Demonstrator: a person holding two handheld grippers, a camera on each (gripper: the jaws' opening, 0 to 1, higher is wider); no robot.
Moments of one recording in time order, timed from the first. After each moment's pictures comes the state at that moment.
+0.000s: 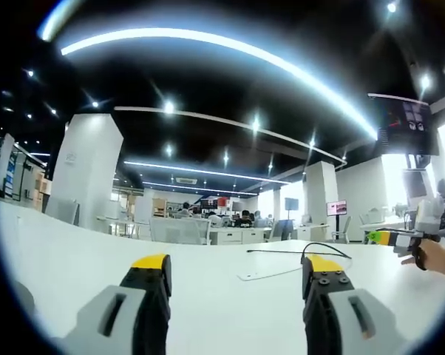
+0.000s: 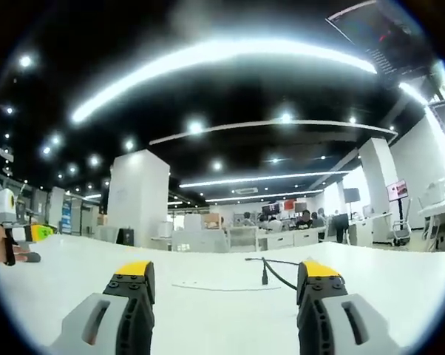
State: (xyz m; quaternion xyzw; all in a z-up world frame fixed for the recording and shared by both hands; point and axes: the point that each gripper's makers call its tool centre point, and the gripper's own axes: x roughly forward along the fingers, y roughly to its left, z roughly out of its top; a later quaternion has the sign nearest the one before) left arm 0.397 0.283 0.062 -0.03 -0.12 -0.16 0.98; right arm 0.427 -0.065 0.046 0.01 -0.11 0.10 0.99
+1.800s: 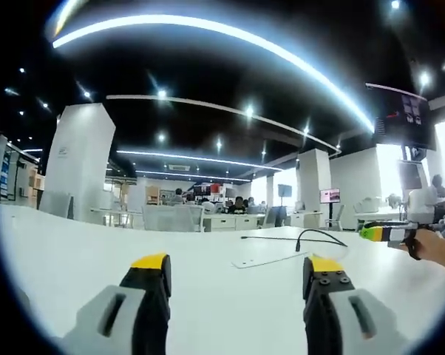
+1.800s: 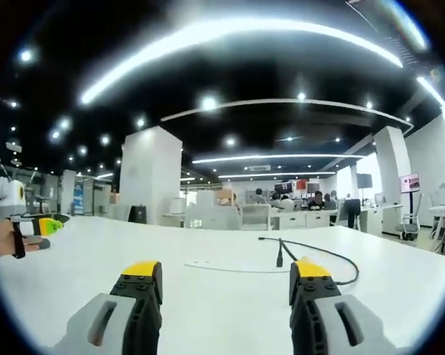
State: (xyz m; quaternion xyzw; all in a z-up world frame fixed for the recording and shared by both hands) left arm 0.408 0.276 0.048 -0.02 -0.07 -0.19 0.98; right arm 0.441 -0.041 0.029 0.00 -0.04 0.15 0.99
